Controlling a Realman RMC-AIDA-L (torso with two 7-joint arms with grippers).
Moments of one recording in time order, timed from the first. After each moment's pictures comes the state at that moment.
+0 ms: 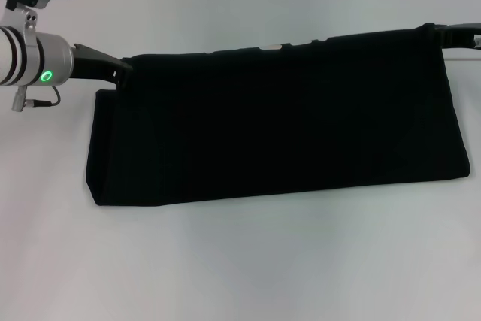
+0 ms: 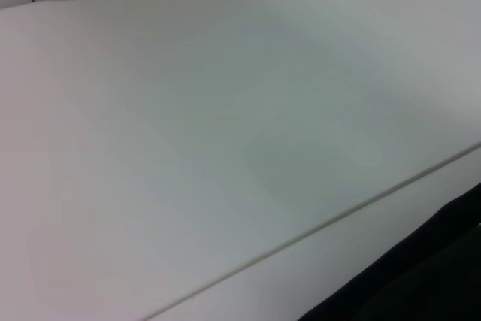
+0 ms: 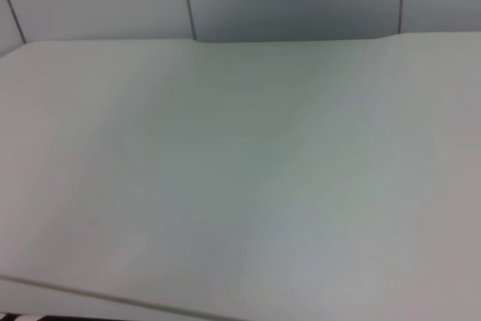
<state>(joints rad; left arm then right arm) -0.88 -2.03 0.68 0.62 2.50 0.84 -1.96 0.93 1.92 -0.40 -0.36 -2.34 -0.70 1.79</state>
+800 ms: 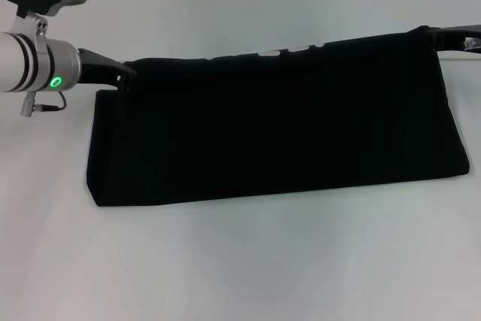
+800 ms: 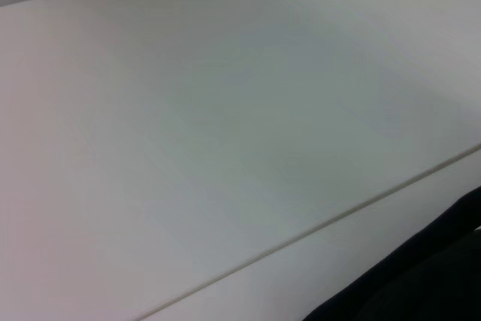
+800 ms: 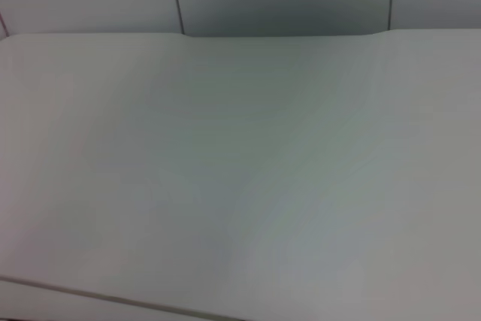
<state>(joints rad) -0.89 -2.04 0.69 0.56 2.51 0.75 -1.96 0.94 1.93 -0.41 -0.33 -2.34 -0.64 1.78</state>
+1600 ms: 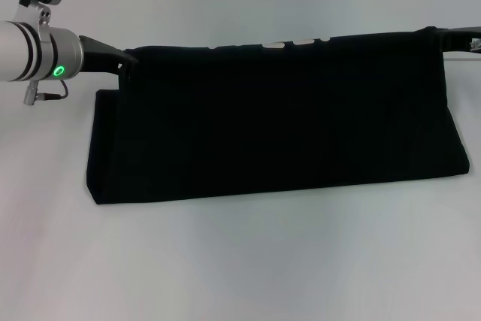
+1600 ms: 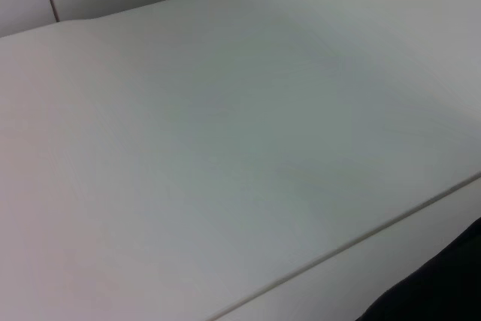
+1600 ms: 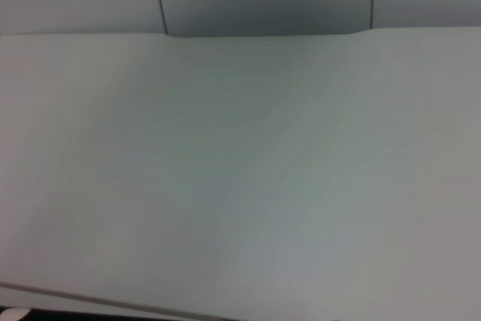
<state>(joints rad) -0.91 -2.03 0.70 0.56 2.51 0.72 -1.95 0.93 1.92 -0.42 -0.33 -2.34 -0.62 1.79</state>
